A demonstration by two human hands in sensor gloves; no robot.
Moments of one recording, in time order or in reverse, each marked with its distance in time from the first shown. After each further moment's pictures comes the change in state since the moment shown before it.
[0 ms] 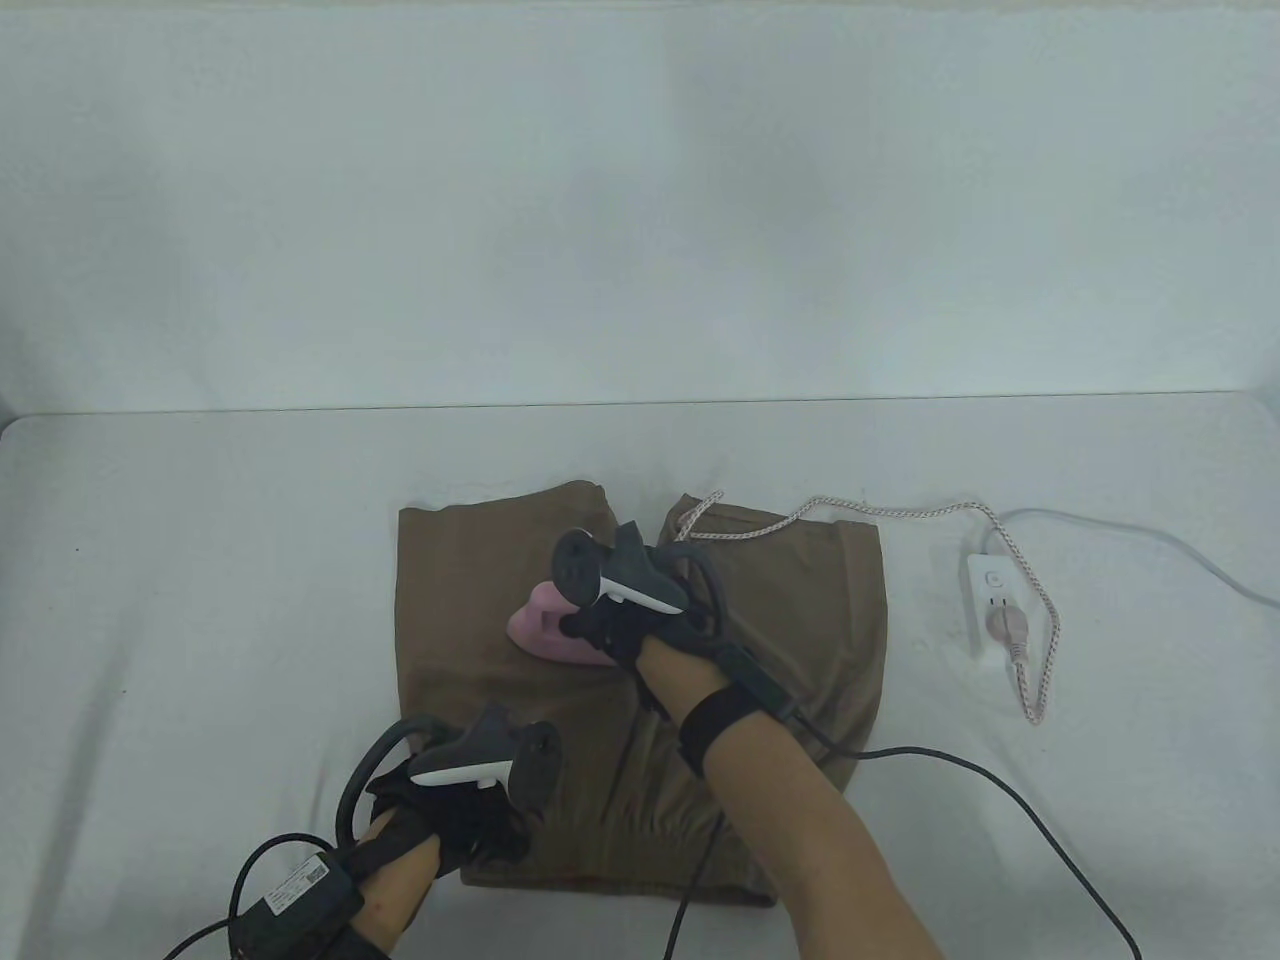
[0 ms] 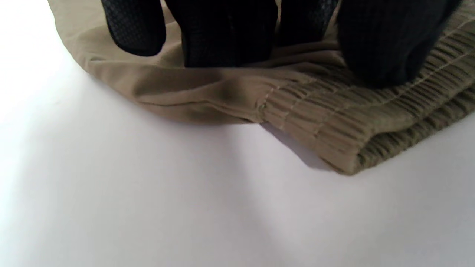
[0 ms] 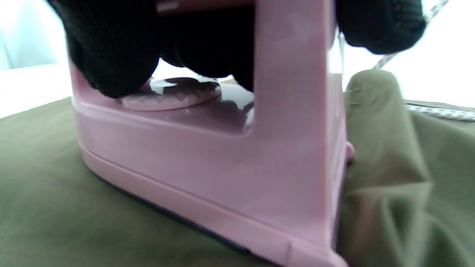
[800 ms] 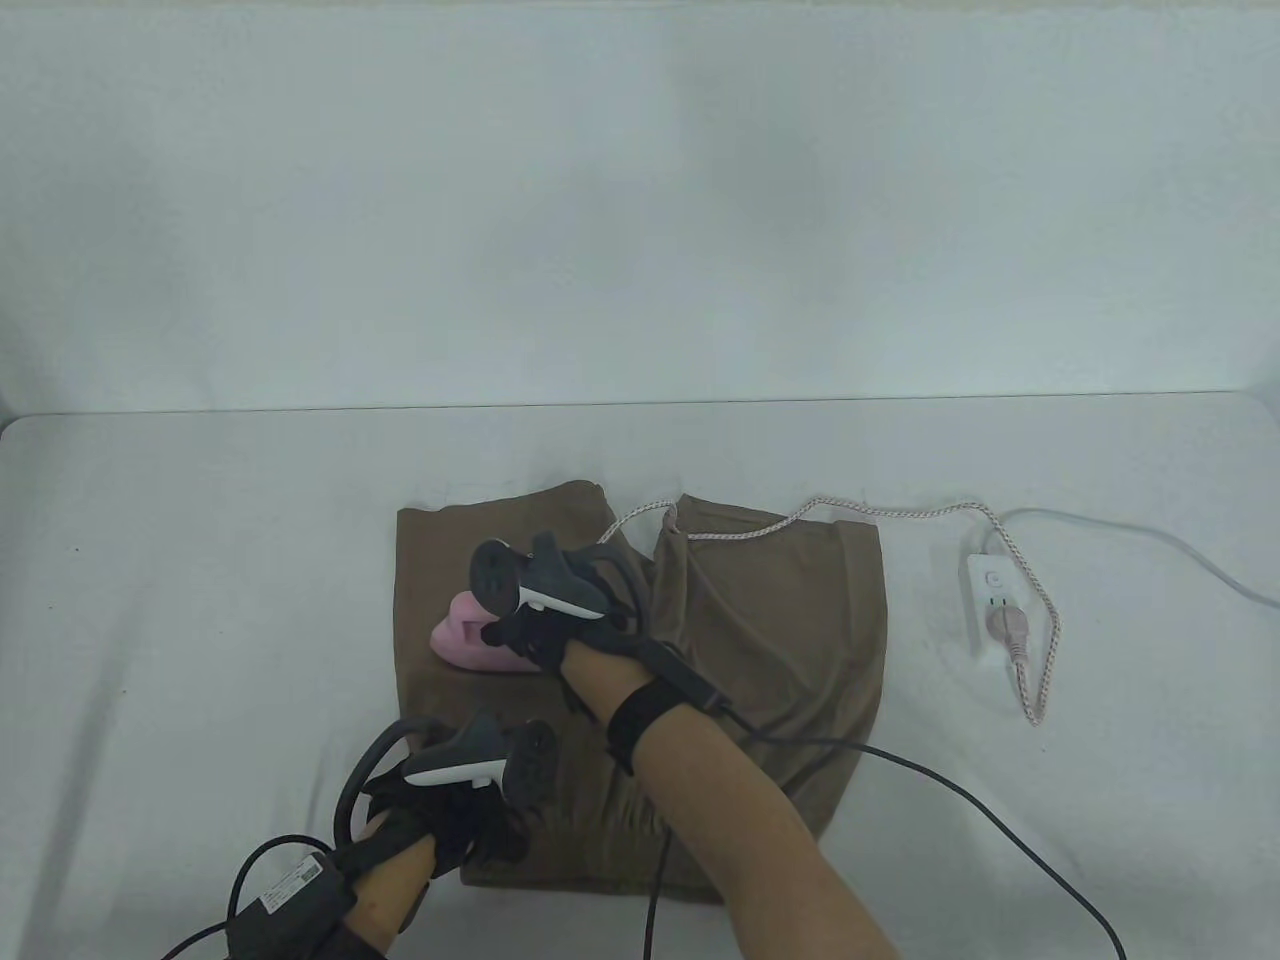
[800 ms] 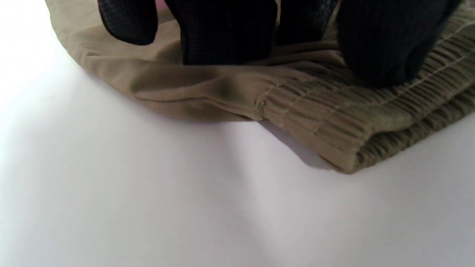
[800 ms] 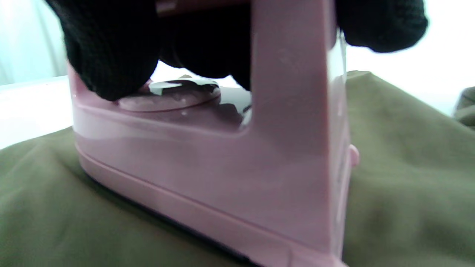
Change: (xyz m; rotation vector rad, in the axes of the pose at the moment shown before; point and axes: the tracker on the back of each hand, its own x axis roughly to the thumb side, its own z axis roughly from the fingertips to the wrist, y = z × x) left_hand -0.003 -0.001 0.000 0.008 -0.014 0.021; right_hand 0.048 0.003 -0.015 -0.023 -0.080 -0.008
